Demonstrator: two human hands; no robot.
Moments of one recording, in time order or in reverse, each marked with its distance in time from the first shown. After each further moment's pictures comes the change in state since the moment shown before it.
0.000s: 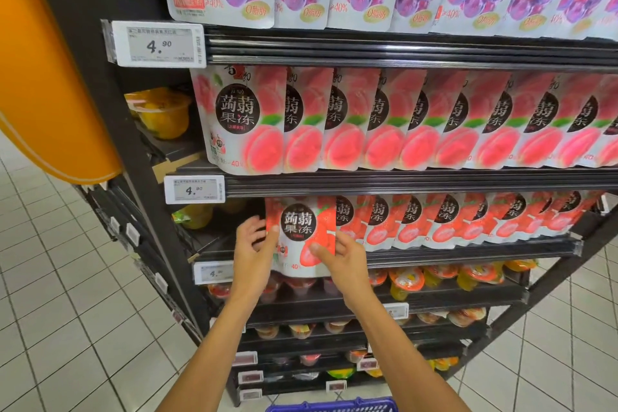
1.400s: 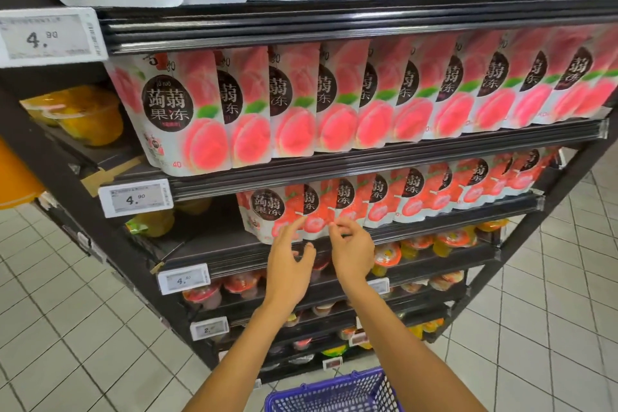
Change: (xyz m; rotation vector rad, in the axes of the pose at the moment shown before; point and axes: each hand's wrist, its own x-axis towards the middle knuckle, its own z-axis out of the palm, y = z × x) left_hand -0.041 -0.007 0.081 0.357 -0.310 0.156; right_hand 0.011 0.016 -0.043 -0.466 0.601 0.136
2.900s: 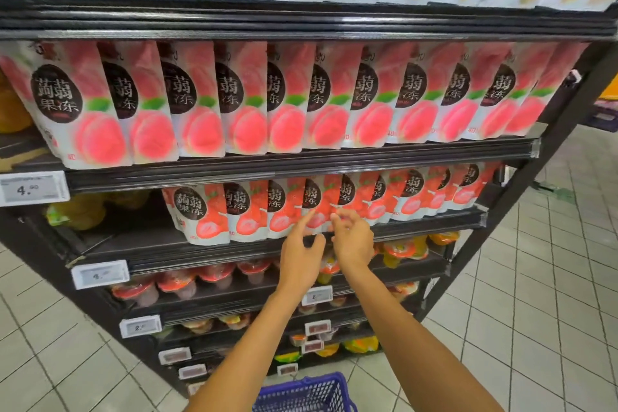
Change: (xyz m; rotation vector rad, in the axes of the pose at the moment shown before) left_hand 0.014 0.063 0.154 -0.148 -0.013 -0.093; right_hand 0.101 0.036 -0.111 -0.060 -0.110 -0.007
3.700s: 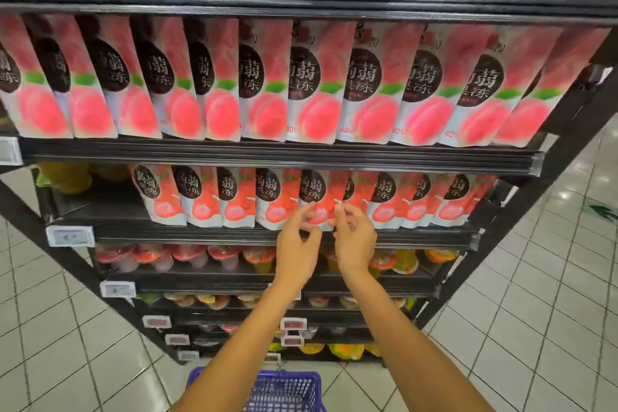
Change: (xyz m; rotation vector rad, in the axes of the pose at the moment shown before) left_hand 0.013 0.020 0.110 0.032 0.256 0.015; right_hand 0.066 0.048 -0.065 0.223 -0.093 -0.190
